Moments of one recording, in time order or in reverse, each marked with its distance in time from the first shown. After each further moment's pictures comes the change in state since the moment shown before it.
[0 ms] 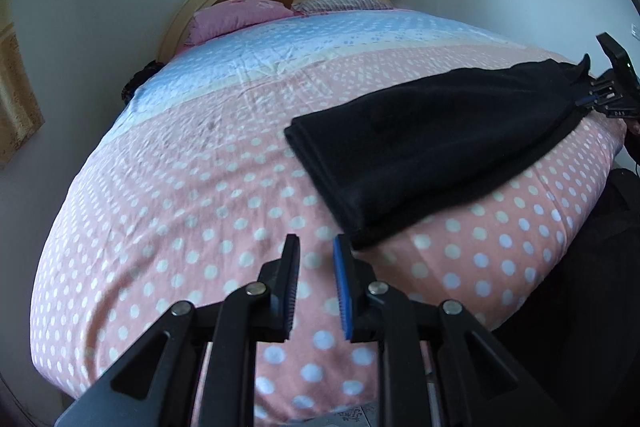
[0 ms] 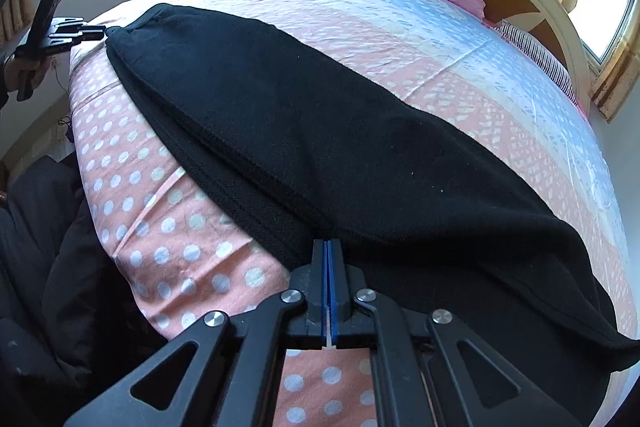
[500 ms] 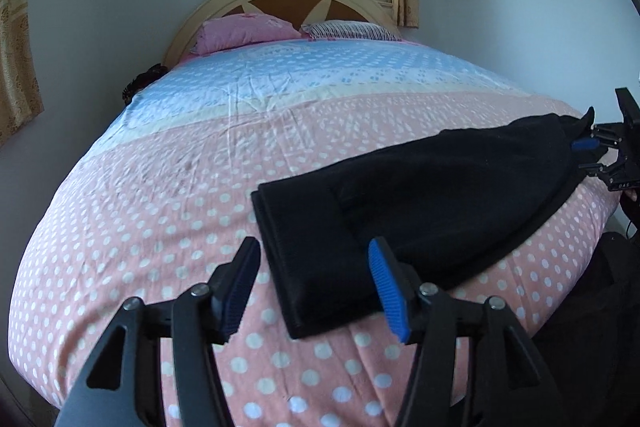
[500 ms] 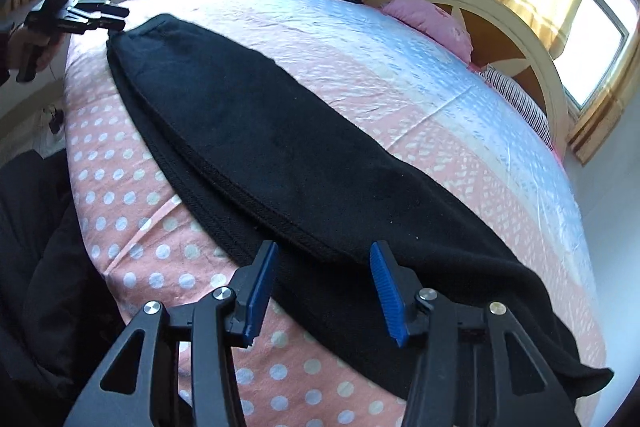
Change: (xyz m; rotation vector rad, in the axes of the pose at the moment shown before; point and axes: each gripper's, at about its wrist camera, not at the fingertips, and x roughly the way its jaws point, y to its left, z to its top) left arm 0.014 -0.031 0.046 -0.079 -0.066 -0.037; right arm -0.008 0.019 0.012 -0.134 -0.096 -0.129
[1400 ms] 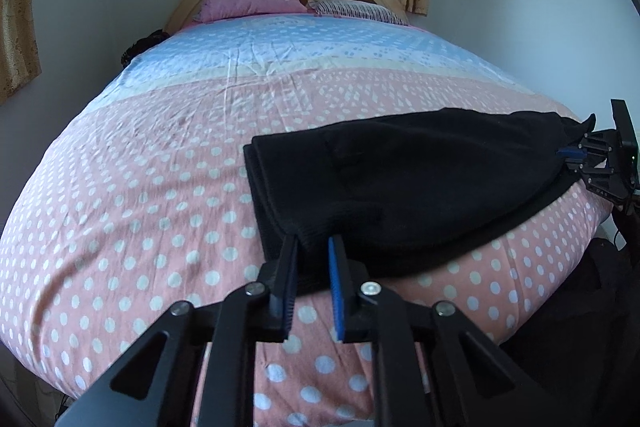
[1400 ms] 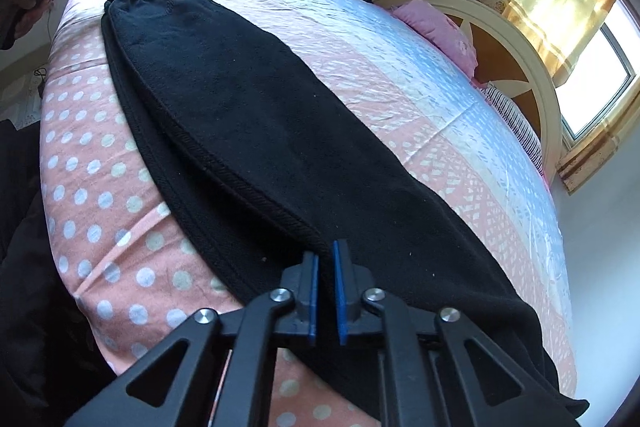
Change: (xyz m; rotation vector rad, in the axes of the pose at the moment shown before) left arm -0.004 0.004 -0.017 -0.089 0.081 -0.044; right arm 0.017 0.024 0.020 -0.080 0.012 -0.064
